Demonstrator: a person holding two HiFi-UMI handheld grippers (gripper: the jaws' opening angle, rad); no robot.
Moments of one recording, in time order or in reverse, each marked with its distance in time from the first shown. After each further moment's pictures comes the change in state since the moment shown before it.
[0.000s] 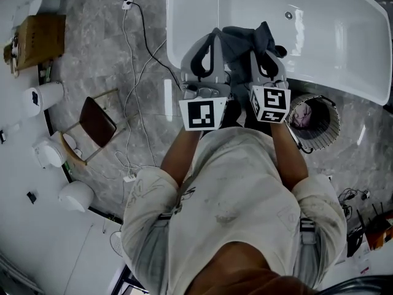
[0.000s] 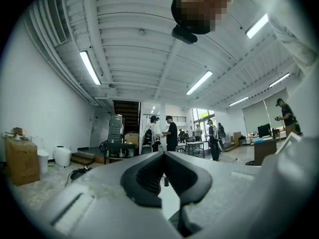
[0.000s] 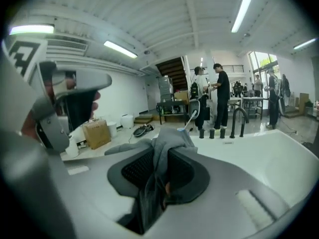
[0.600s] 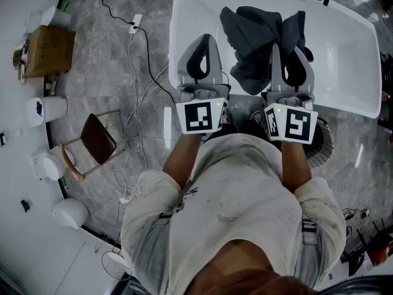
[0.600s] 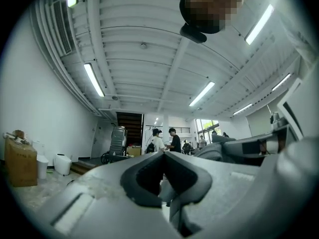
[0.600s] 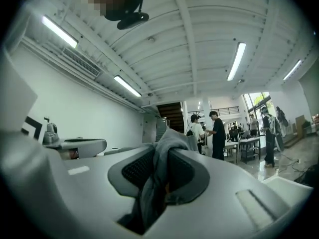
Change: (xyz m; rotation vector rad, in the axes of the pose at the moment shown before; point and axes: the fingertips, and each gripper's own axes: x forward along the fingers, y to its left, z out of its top) left arm 0.024 -0.012 0.081 0.018 -0.152 0.035; right arm -0.092 -0.032 0.213 -0.136 -0.500 -0.064
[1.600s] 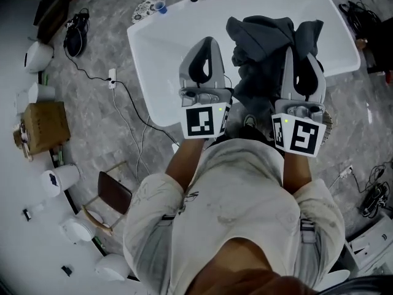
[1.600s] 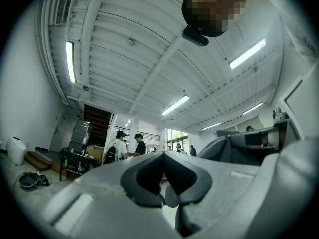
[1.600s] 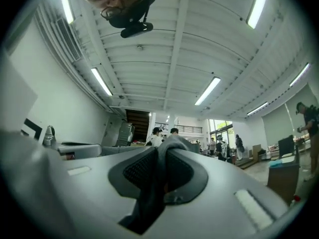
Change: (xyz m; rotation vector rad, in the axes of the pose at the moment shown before) left arm 0.049 -0.167 0.038 -0.092 -0.079 -0.375; right arm -0.118 -0.136 0.075 -0.148 -0.108 -0.423
